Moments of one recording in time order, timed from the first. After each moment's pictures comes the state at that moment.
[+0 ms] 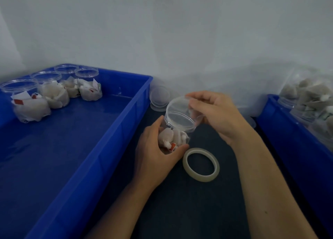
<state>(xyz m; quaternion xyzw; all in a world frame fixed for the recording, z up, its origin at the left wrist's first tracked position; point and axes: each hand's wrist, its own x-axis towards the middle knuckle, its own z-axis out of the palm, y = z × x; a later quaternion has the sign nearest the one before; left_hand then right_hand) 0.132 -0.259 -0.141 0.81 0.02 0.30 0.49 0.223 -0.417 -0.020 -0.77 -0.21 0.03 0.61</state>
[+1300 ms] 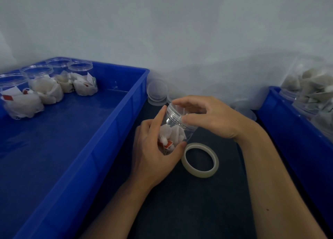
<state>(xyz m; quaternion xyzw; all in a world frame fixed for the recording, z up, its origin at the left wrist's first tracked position) 0.128 -0.262 -0.140 0.85 0.00 0.33 0.42 0.218 -0.433 -0.017 -0.85 -0.34 0.11 0.38</state>
